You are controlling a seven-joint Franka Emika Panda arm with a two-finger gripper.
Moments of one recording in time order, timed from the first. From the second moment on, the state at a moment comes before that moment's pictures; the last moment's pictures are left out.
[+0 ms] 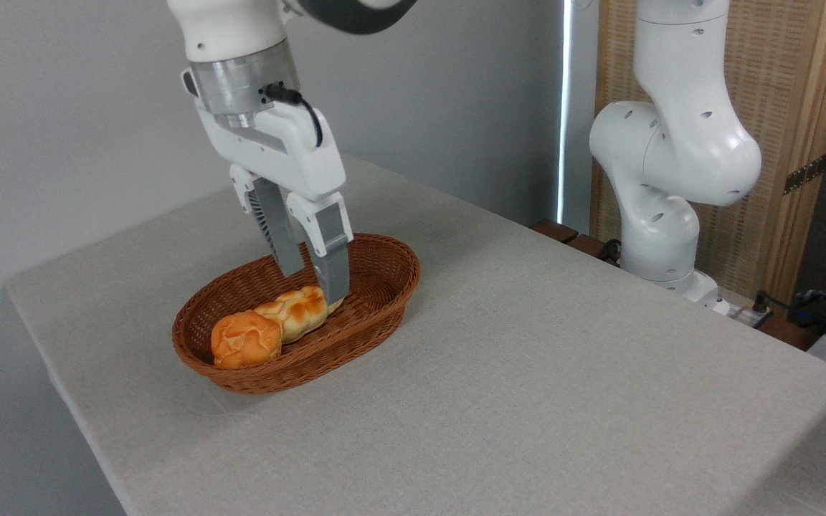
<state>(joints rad) -0.07 0.03 -0.06 -1.66 0.03 1.66 0.64</state>
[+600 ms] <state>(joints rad) -0.07 -0.03 0.01 -1.65 0.03 1.62 0.70</state>
